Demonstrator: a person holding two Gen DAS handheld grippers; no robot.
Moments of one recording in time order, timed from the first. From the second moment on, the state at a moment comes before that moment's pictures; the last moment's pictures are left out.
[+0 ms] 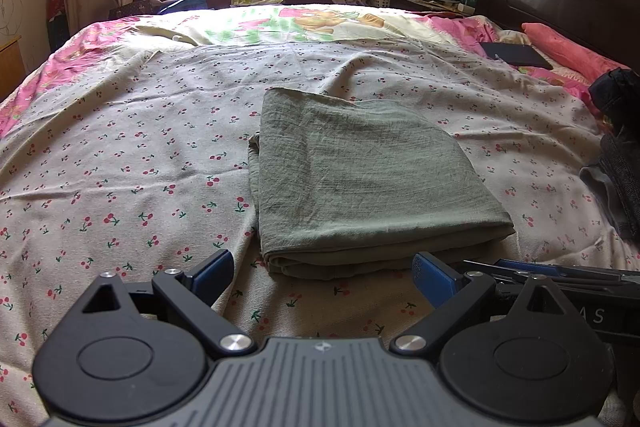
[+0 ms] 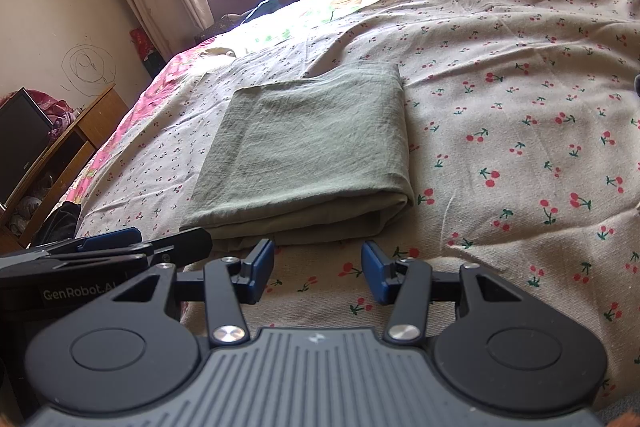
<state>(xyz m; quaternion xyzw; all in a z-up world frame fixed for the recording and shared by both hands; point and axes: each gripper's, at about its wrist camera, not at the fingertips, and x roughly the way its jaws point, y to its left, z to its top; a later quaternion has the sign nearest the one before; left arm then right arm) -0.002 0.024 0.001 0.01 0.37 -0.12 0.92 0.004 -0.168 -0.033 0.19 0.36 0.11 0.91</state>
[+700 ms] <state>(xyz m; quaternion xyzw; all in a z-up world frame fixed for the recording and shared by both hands) -0.002 0.024 0.001 0.01 0.37 -0.12 0.92 0.006 -0.168 -0.034 0.19 0.37 0.11 0.90</state>
